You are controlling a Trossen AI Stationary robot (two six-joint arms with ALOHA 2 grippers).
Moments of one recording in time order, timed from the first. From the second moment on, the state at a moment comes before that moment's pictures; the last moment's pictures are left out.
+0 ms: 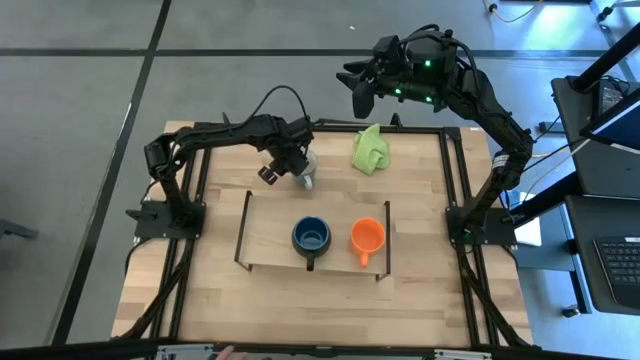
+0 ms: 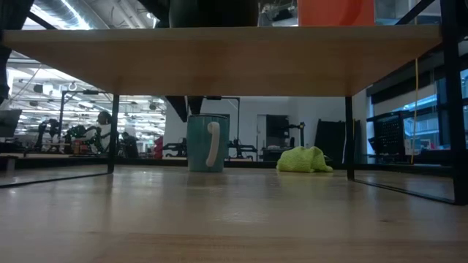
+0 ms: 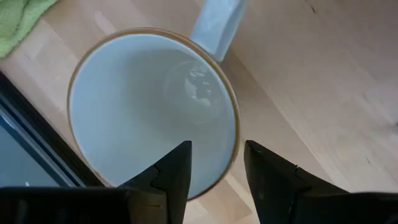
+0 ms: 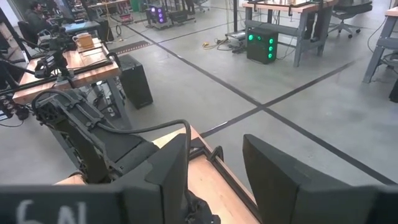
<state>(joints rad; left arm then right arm) 0.44 1.76 1.44 -1.00 -0.02 1.13 -0.34 1.72 2.35 -0.83 0.11 0.16</state>
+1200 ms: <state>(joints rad) 0.40 1.76 1.44 -0.89 -0.06 0.95 -0.34 1.72 2.35 -0.84 0.14 0.15</state>
